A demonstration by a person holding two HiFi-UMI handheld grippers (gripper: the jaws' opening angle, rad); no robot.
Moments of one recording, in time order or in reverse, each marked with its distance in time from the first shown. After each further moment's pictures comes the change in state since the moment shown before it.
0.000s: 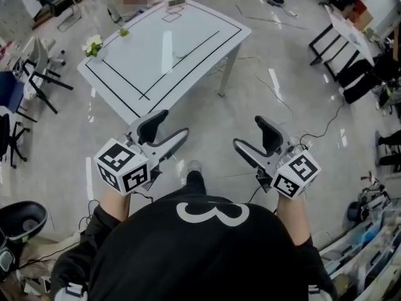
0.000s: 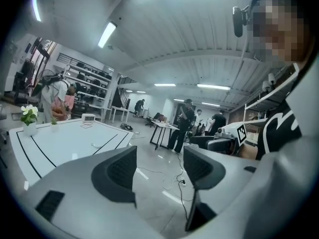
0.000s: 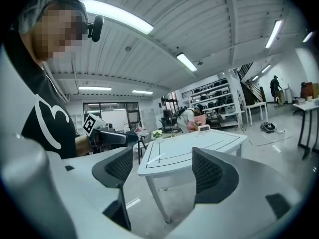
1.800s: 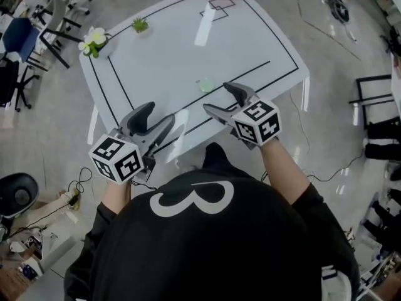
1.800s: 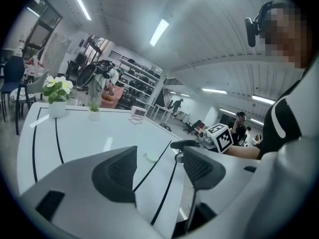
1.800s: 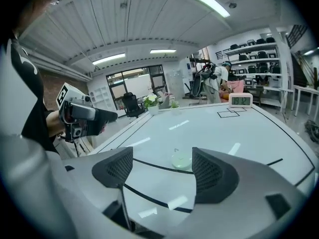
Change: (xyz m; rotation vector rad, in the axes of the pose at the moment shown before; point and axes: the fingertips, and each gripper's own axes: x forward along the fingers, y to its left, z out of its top) left arm 0.104 0.291 0.000 -0.327 -0.024 0.443; right arm 0.381 -0.209 -0.049 -0.117 0.474 0.386
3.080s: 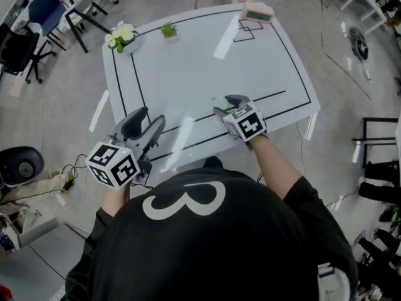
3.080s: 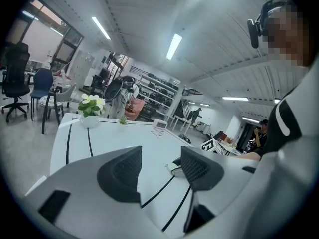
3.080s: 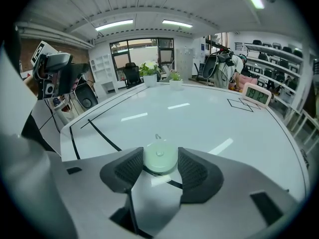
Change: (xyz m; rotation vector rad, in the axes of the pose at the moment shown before) left arm -0.045 0.044 0.023 -0.059 -0.137 0.250; right arm 0.080 -0.046 -0.038 -0.184 0.301 -0.033
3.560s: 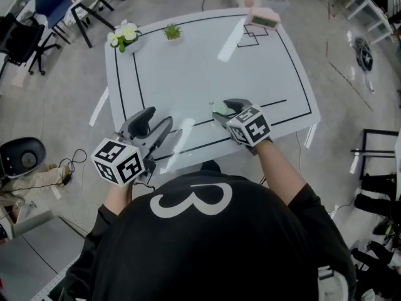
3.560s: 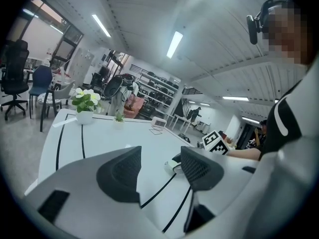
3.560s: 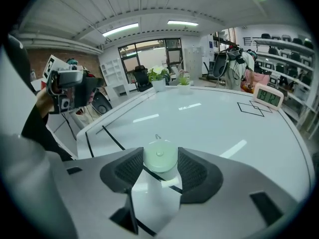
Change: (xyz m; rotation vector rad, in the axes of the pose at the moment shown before) left arm 0.026 -0.008 -0.007 -0.010 0.014 -0.009; right arm -0.015 0.006 0.018 -0.009 -0.018 0.143
